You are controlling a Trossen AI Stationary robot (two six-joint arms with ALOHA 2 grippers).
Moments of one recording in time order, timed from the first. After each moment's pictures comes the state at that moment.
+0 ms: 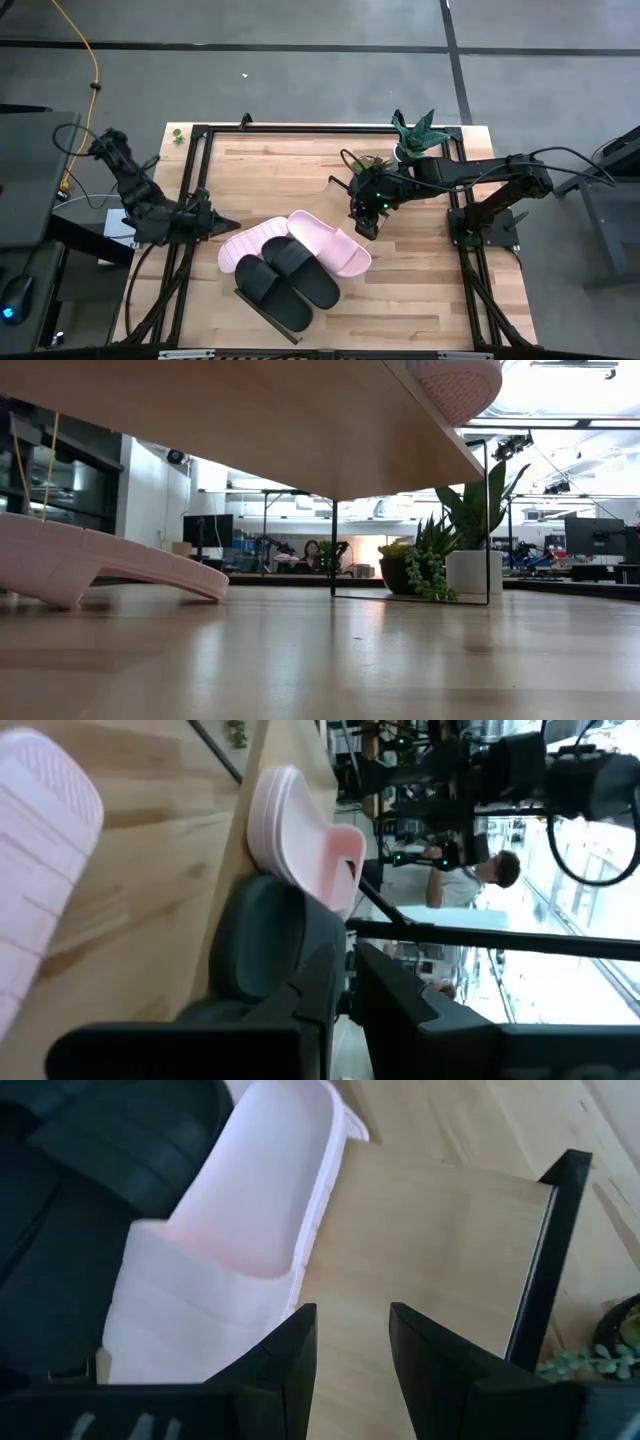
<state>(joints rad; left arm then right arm) -0.72 0.56 0.60 -0.47 -0.80 -1.82 0.09 1.50 1.48 -0.90 0.02 0.39</state>
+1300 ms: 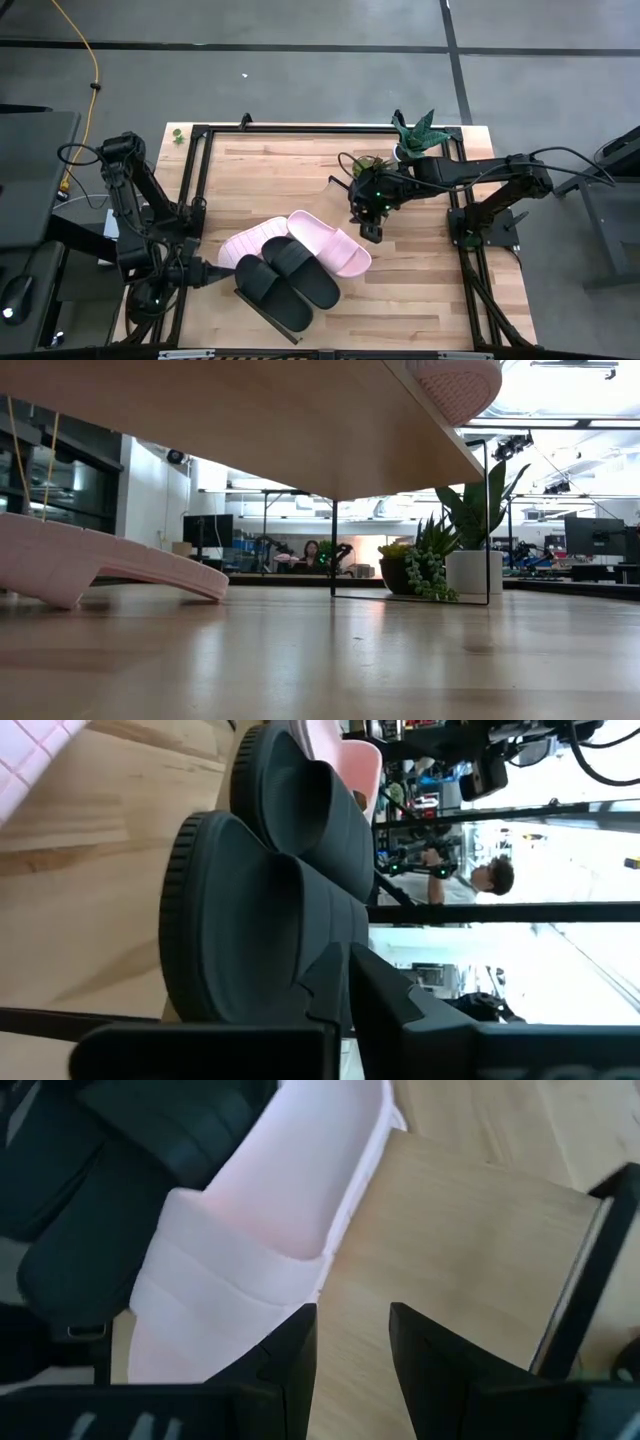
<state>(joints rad) -1.17 1.17 0.76 -0.56 -1.27 -2.40 0.09 1.50 1.48 -0.90 -0.06 0.29</state>
